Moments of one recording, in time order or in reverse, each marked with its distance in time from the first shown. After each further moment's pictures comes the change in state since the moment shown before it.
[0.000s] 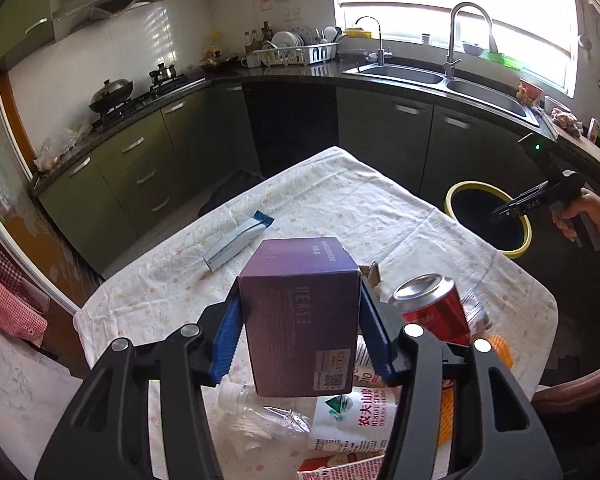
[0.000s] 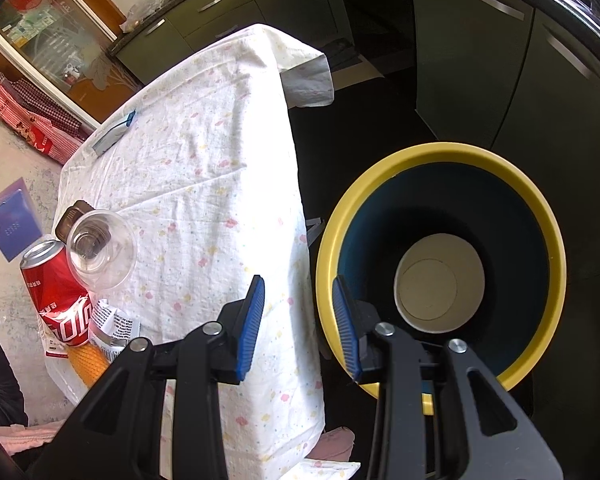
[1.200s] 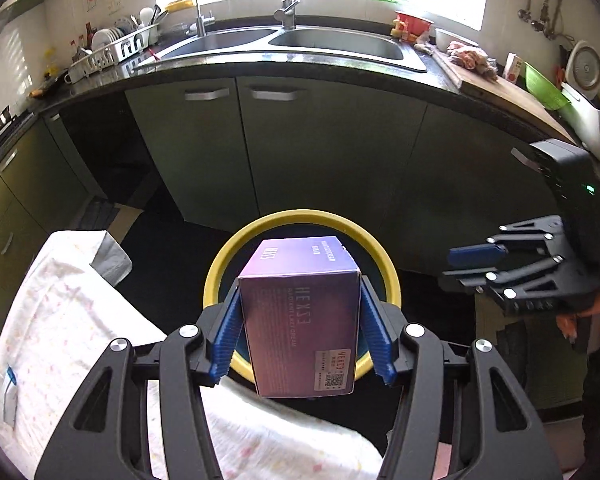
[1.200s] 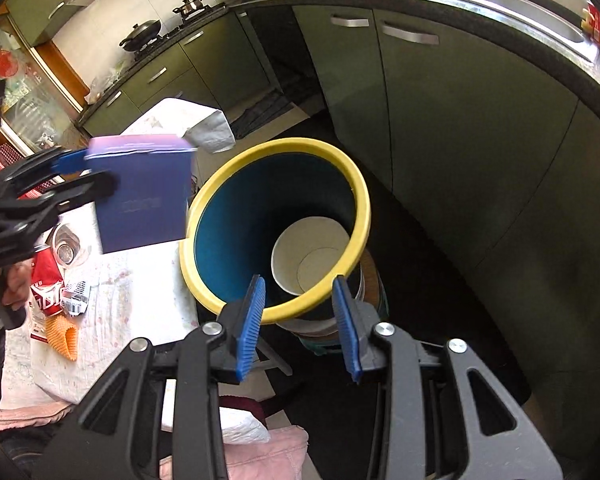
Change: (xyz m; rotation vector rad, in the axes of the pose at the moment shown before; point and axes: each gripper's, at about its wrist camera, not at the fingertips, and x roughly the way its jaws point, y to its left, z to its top) left arm 0.187 -0.373 0.160 0.247 0.145 -0.349; right arm -0.107 -0.142 -0.106 0.164 -0.210 -0.084
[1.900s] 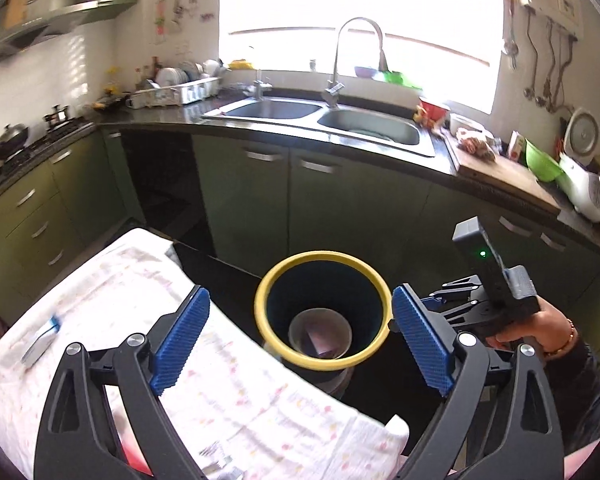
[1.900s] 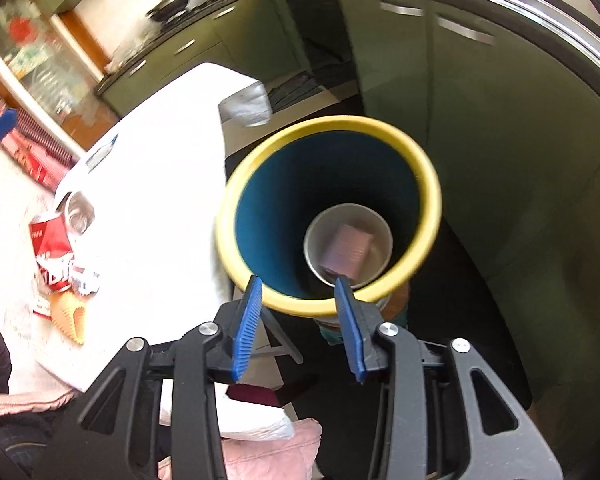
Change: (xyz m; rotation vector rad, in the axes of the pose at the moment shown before) left arm -0.172 0.047 -0.087 -0.155 -0.273 0.072; right arm 0.031 0.072 -0.004 -0.146 0.077 0.055
